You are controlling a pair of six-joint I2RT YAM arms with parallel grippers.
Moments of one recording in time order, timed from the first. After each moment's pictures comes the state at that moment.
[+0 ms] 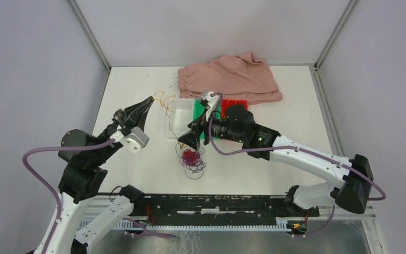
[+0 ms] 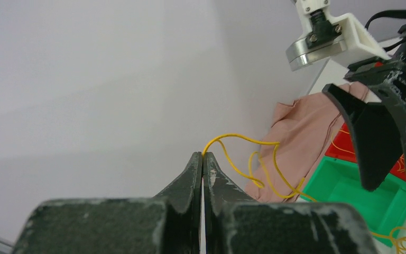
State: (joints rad) left arm -0.49 0.59 1.09 -0.24 0.34 0.79; right arm 1.00 1.28 1.07 0.03 -0.21 0.35
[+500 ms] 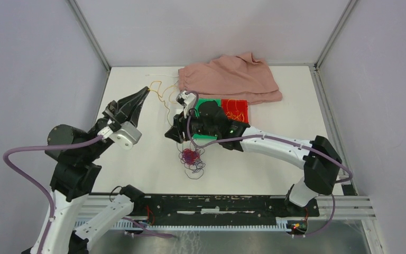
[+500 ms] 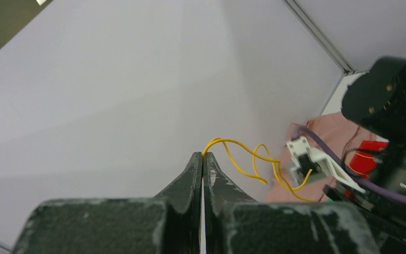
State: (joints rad) left arm -0.49 0.66 1.24 -0.25 0.37 0.77; right arm 1.02 1.61 1.28 0.11 -0.22 0.35
